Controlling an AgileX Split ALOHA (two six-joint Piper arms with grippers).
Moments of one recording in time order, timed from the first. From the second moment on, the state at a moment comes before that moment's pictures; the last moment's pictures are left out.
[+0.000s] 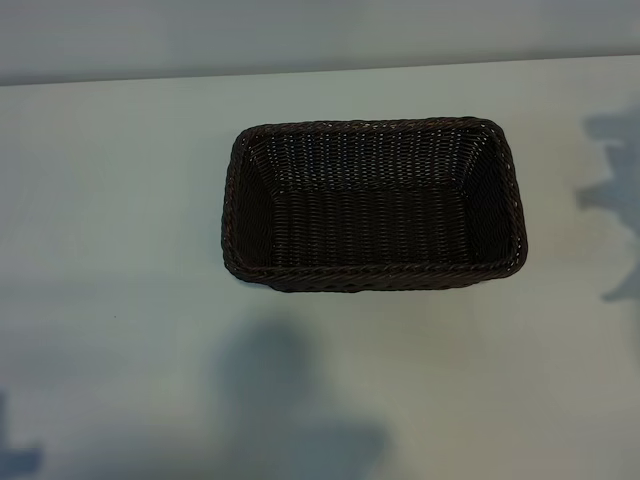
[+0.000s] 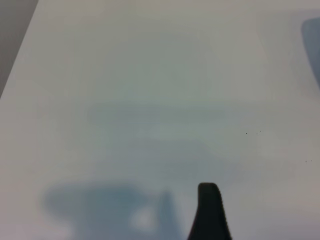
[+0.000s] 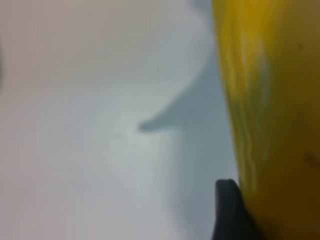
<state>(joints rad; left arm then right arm) -0.01 -0.01 -0.52 0.07 1.06 -0.04 -0.11 1.64 -1.20 0.03 1.13 -0.12</state>
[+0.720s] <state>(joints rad) -0.01 -0.01 -0.52 0.07 1.06 -0.04 0.17 1.77 -1.46 0.07 1.20 -0.11</state>
